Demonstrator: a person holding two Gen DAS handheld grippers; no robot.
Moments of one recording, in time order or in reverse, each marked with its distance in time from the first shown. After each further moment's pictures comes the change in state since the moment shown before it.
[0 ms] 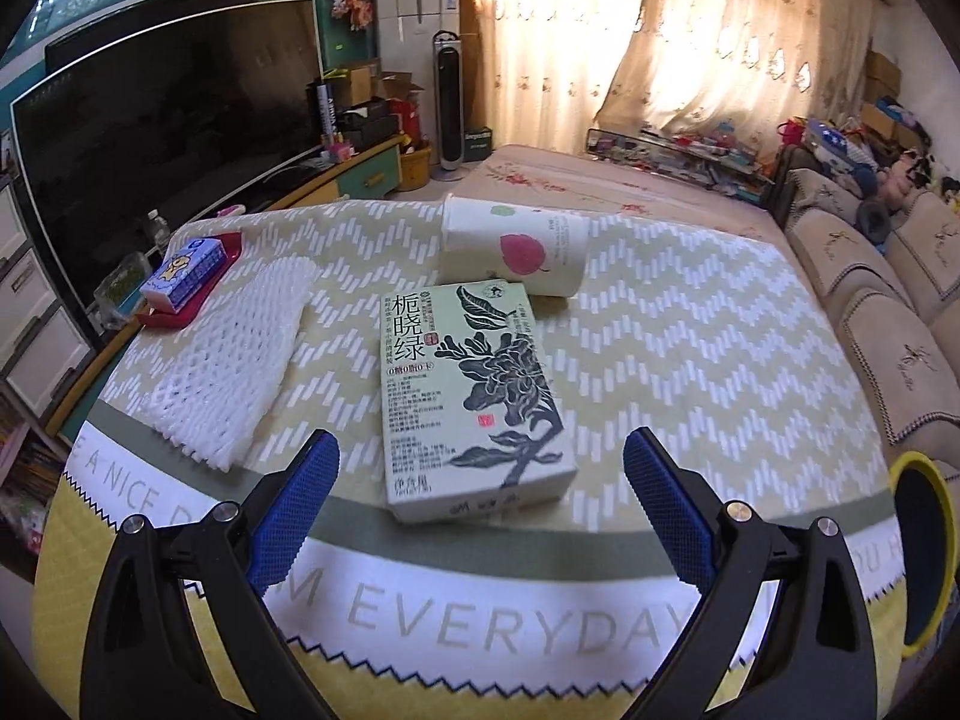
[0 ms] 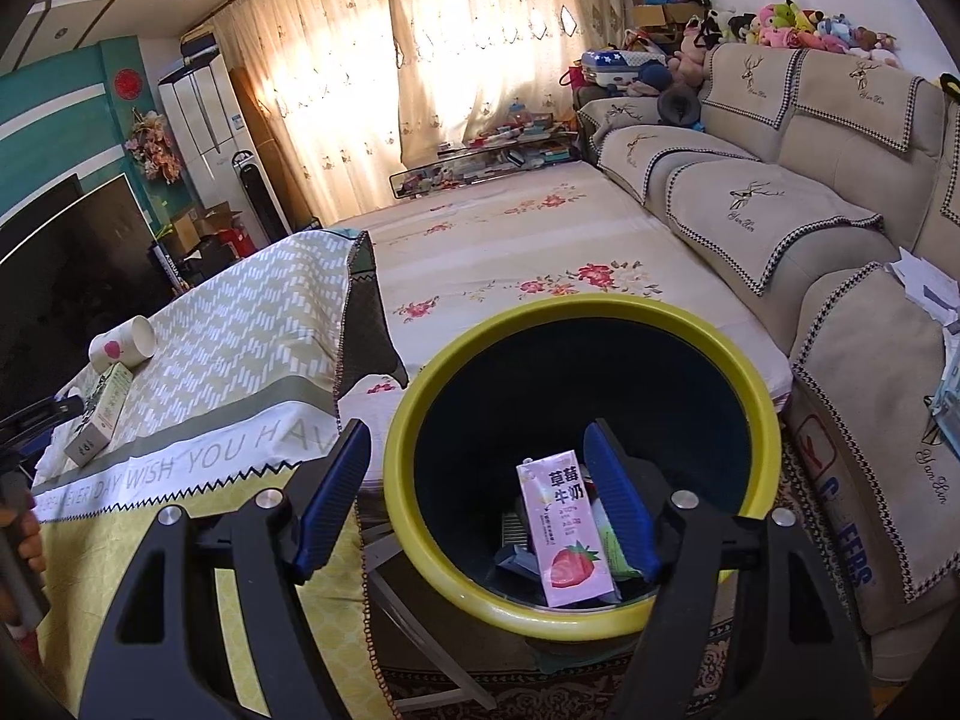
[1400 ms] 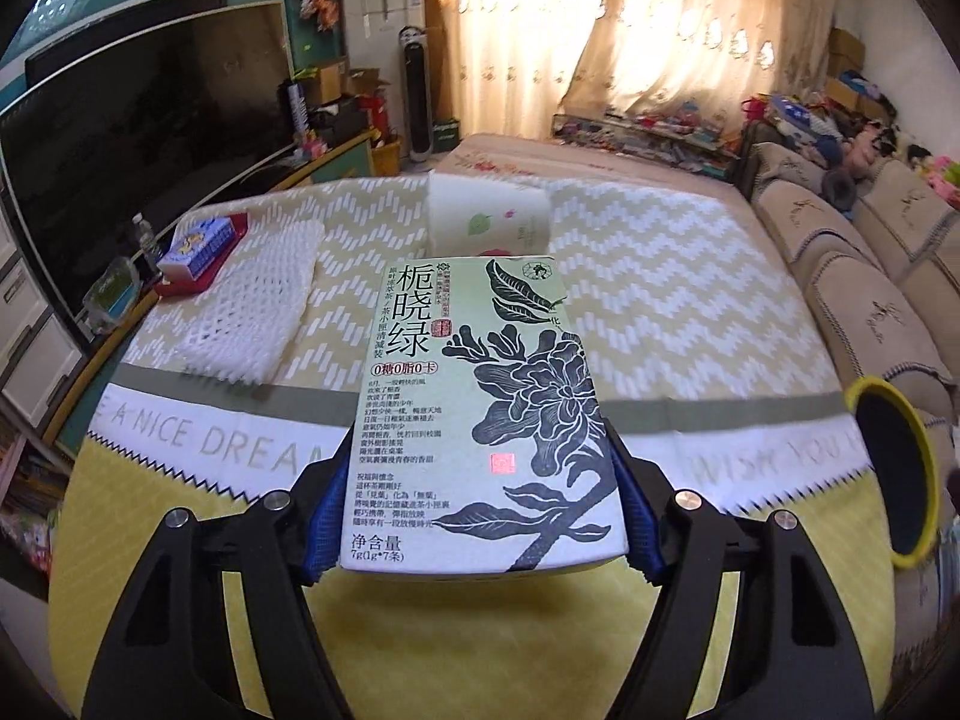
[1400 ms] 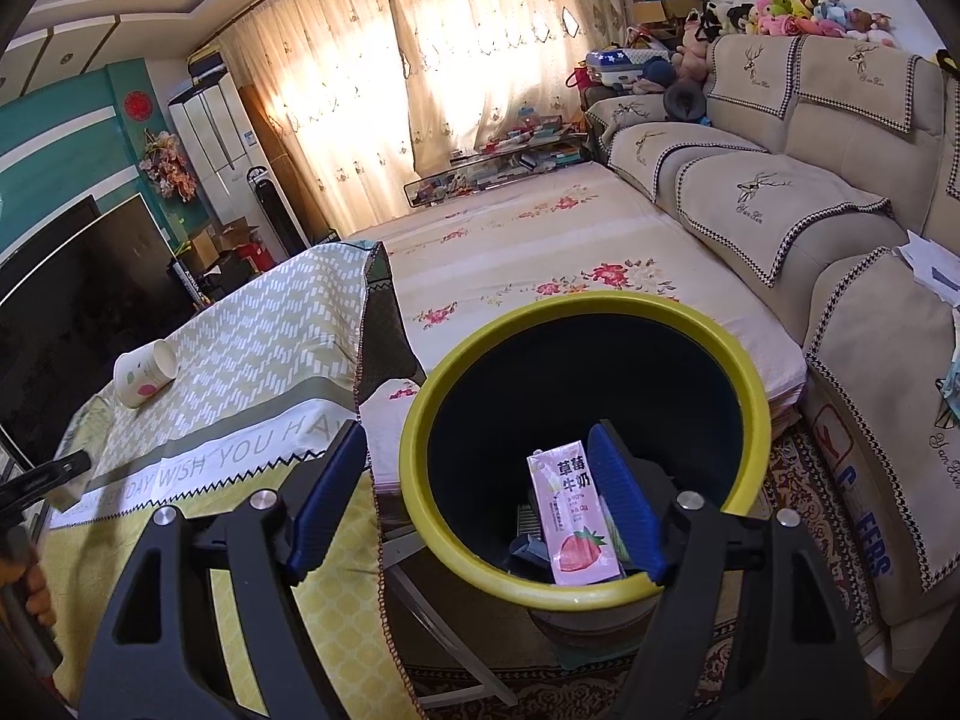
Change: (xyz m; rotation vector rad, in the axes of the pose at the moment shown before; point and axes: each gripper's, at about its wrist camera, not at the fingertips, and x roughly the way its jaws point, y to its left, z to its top) left arm -0.067 0.006 -0.048 0.080 0.011 -0.084; right arm -0.024 -0.009 -0.004 0.040 -0.017 0.057
